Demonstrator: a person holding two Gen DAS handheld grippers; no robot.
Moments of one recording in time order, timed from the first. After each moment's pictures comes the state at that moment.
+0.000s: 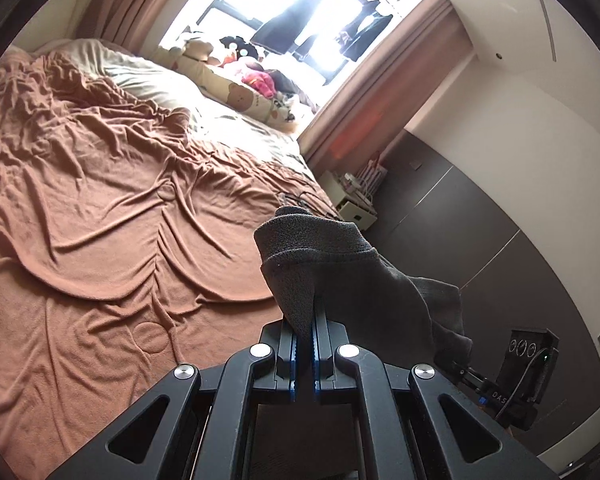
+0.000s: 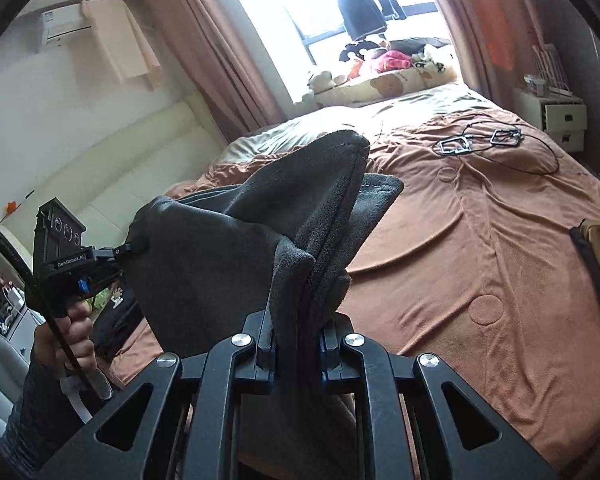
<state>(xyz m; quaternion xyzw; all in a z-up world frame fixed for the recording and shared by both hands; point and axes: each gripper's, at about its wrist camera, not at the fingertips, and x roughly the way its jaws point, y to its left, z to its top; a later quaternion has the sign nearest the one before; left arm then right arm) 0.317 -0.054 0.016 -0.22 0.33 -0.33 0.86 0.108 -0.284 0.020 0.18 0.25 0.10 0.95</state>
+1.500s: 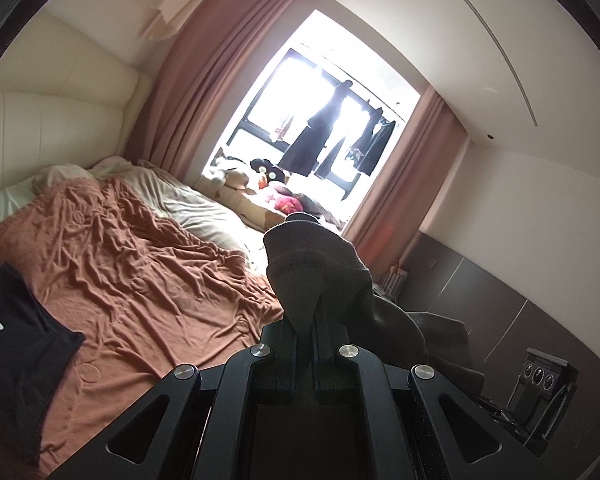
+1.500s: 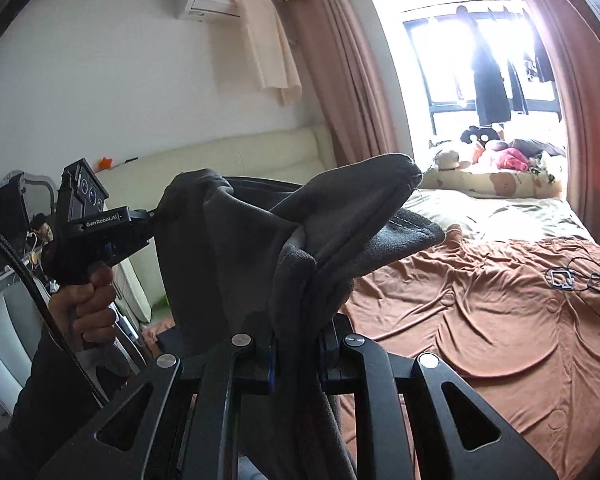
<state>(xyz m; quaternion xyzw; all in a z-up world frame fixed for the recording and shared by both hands) 0.238 0.176 0.156 -0.24 0.16 -0.24 0.93 0.122 -0.148 0.096 0.04 0.14 0.24 0.96</state>
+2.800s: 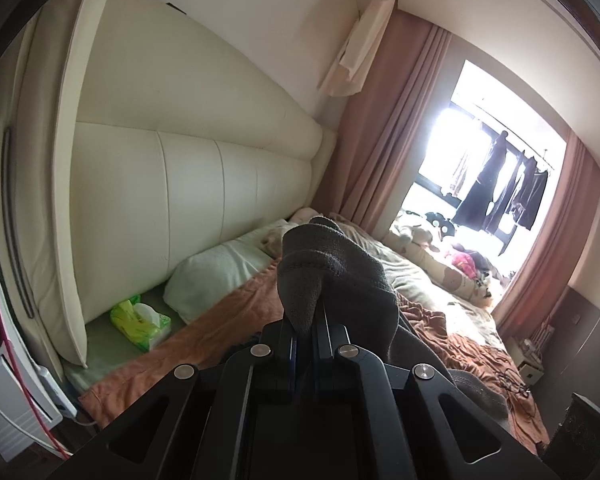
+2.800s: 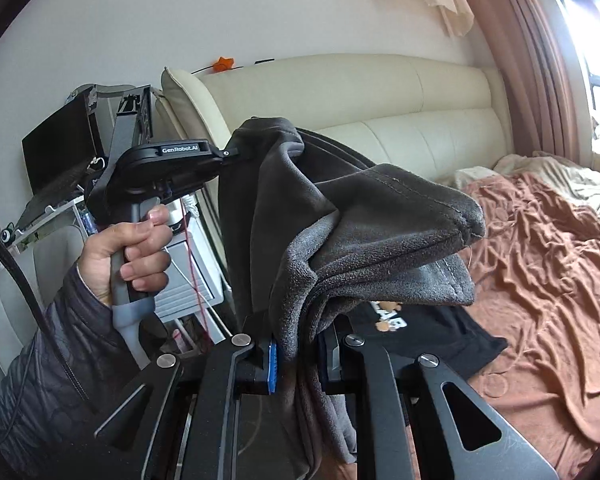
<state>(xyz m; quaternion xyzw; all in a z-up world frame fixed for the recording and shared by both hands) 0.228 0.538 0.121 -0.22 0.16 0.05 0.96 0.323 0.115 0.046 0.00 0.20 0.48 0.85</state>
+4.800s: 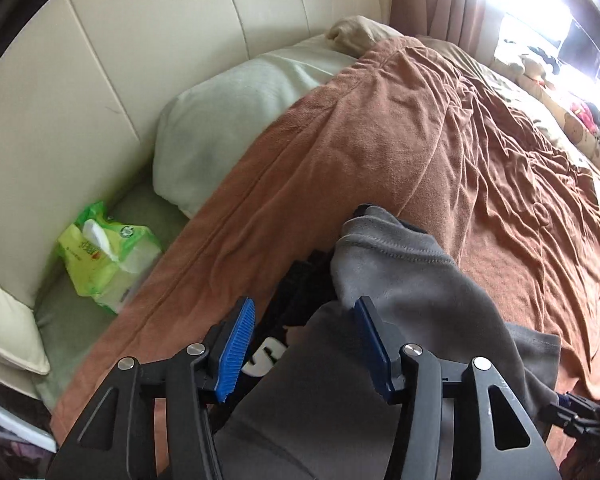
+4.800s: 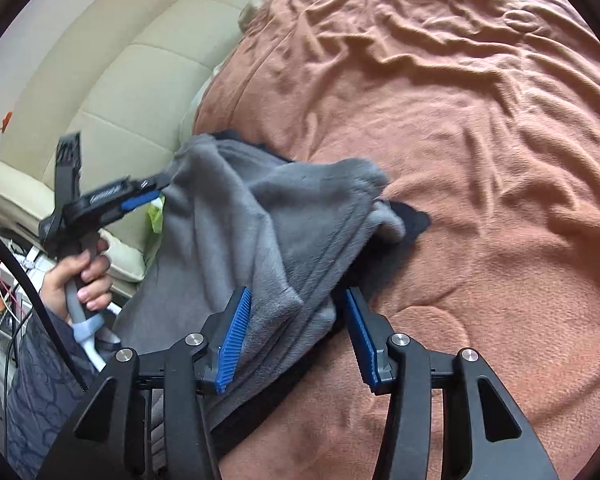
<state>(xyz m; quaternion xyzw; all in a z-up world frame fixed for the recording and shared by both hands) 0.502 0.557 -0.120 -0.10 0.45 0.16 0.87 0.586 0.105 -0.162 0.17 0.46 0.36 0.79</state>
